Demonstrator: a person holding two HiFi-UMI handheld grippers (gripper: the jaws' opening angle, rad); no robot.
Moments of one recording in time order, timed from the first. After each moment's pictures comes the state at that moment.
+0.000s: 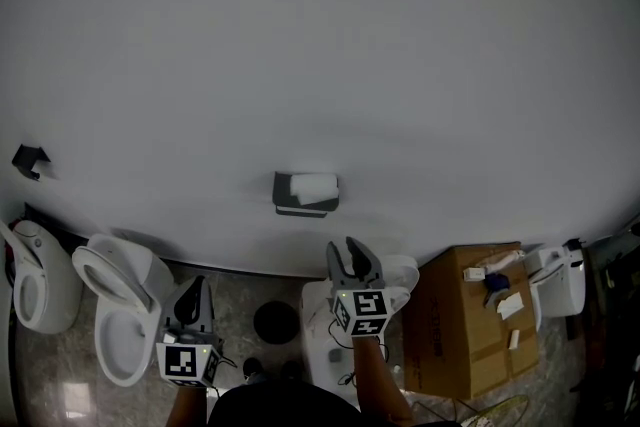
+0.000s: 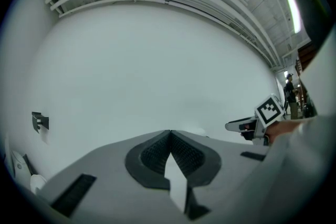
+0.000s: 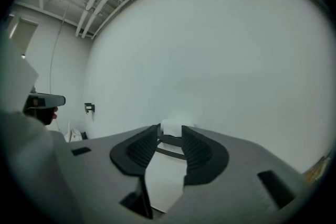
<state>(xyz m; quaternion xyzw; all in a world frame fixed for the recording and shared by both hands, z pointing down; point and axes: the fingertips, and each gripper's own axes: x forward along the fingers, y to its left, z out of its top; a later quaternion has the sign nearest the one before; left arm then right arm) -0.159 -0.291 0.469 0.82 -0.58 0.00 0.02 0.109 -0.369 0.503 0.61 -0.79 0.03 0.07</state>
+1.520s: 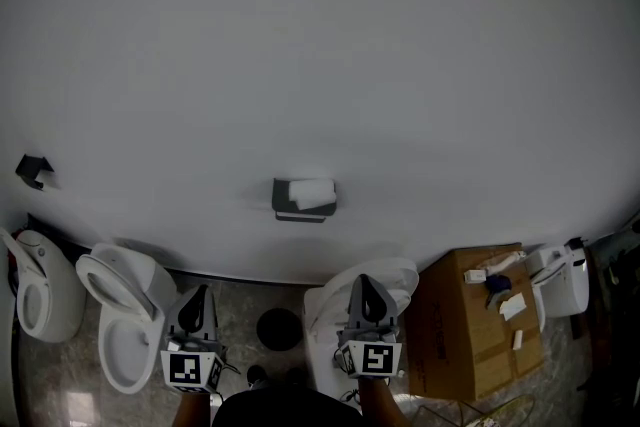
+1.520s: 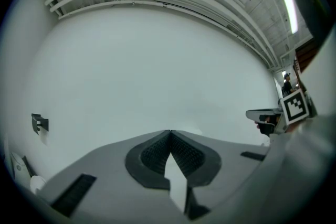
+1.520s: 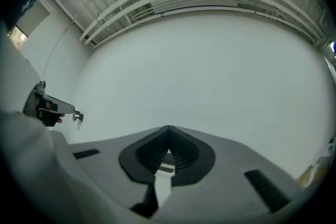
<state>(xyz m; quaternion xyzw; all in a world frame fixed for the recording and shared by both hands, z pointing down) -0.156 -0.276 0.465 0.82 -0.57 -0.01 0.01 0.130 -0.273 0.449 0.66 -0.74 -0.09 -0.01</state>
